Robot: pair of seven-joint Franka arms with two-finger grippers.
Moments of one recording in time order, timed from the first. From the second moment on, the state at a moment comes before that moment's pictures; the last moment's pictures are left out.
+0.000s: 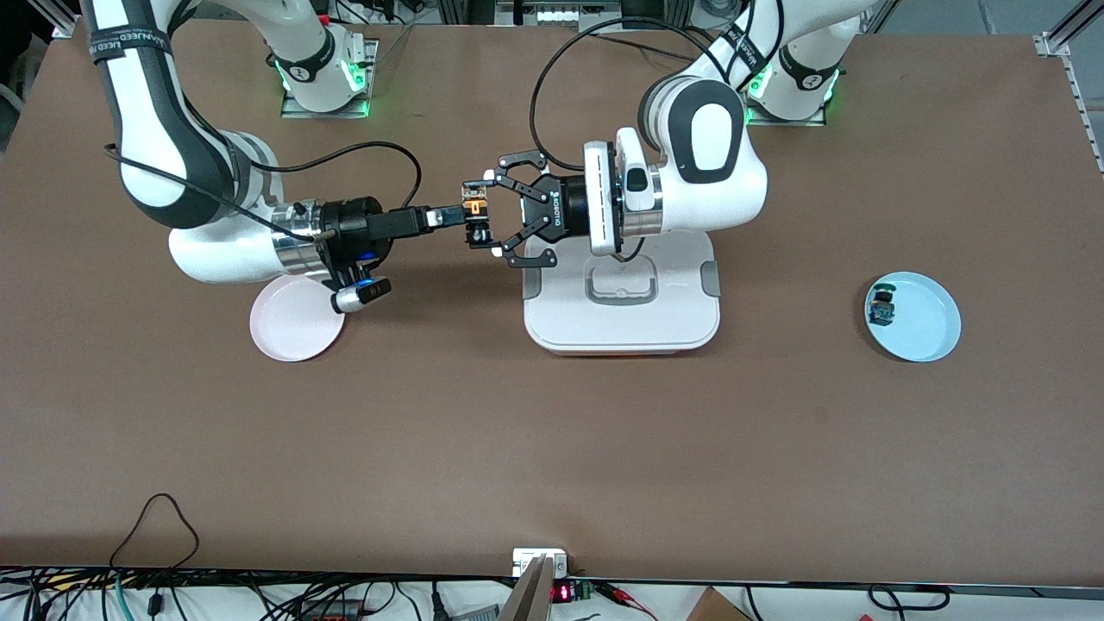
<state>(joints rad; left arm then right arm) -0.14 0.44 -0.62 -1.69 -1.89 2.39 1.87 0.42 0.32 -0.15 -1.83 1.74 1.65 -0.08</state>
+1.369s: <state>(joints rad) -0.14 0.44 -0.62 -1.68 -1.89 2.42 1.87 0.42 0.31 -0.15 -1.80 1.64 1.64 -0.08</state>
